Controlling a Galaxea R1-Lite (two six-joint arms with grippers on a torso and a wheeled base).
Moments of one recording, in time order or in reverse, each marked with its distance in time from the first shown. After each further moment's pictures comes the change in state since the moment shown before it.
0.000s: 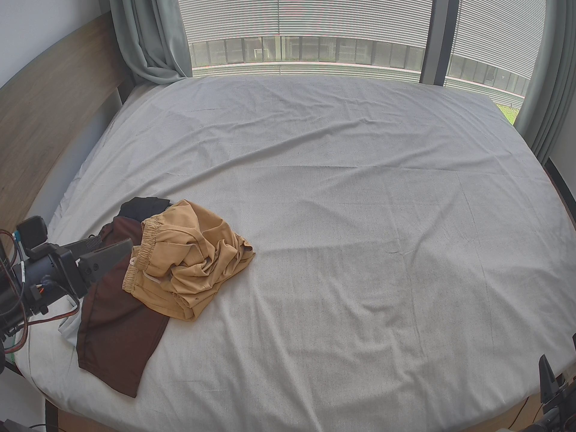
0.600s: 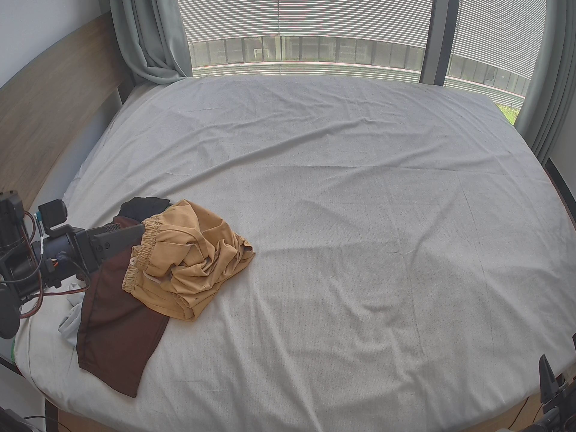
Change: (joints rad) left arm 0.091 0.230 -0.125 -0.068 -0.237 -0.019; right arm -0.001 0.000 0.000 0.000 -0.001 0.000
